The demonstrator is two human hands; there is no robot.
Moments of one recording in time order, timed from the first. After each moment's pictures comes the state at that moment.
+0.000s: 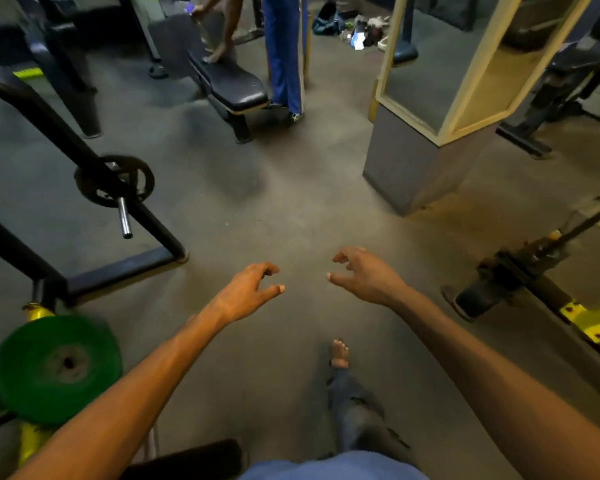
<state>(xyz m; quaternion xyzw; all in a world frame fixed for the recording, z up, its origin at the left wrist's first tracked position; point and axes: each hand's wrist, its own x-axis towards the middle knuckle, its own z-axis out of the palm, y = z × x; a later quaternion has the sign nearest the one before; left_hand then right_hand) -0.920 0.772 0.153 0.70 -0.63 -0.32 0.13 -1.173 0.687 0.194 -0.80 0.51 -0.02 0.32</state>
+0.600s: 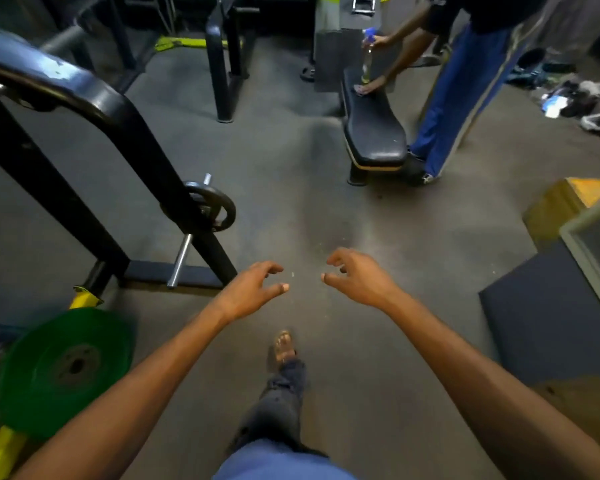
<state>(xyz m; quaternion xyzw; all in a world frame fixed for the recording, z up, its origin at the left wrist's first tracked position) -0.647 0.430 0.149 0.83 -0.42 -0.29 0.24 -0.809 0.239 0.185 -0.91 0.29 0.05 0.31</state>
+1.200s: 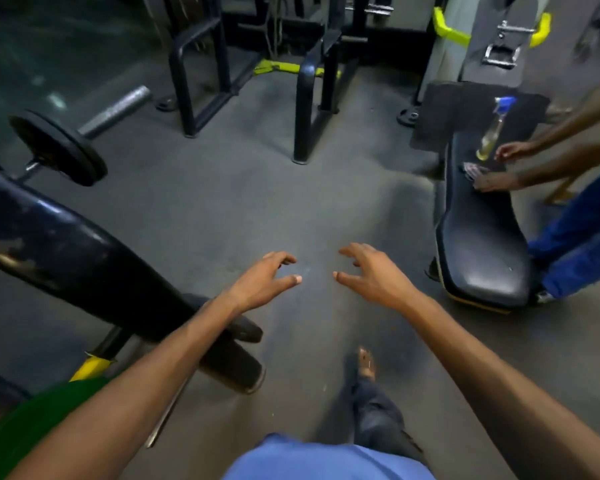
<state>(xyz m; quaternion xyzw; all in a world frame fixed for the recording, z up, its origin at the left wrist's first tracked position) -0.230 0.140 0.176 0.89 -0.30 -0.22 0.25 -0.341 -0.084 0.190 -0.94 0.12 0.07 0.30</state>
